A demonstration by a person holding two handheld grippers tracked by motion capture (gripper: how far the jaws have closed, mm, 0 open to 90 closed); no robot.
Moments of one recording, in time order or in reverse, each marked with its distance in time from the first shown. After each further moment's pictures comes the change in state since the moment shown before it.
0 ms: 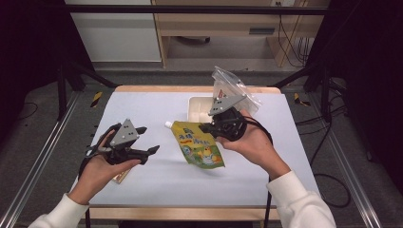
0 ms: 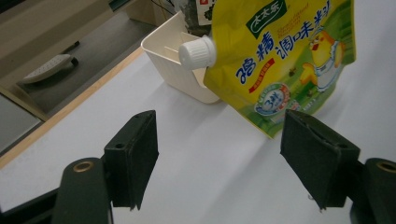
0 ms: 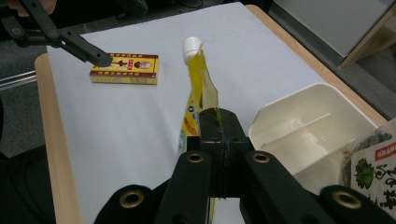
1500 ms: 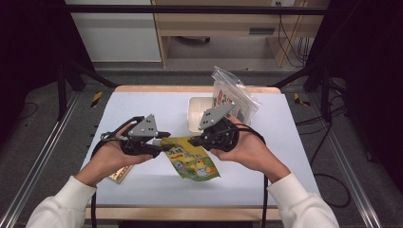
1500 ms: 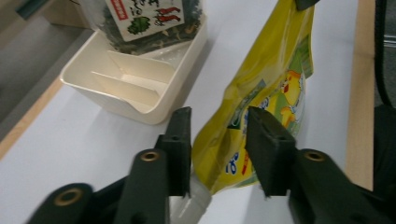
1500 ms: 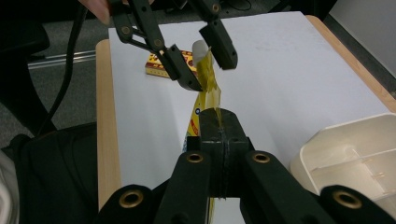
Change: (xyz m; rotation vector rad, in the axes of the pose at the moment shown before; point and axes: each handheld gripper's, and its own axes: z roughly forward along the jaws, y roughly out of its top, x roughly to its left) left arm -0.007 0.037 0.027 0.055 -0.271 0.146; right arm 0.028 0.004 0.003 0.007 0.172 -0.128
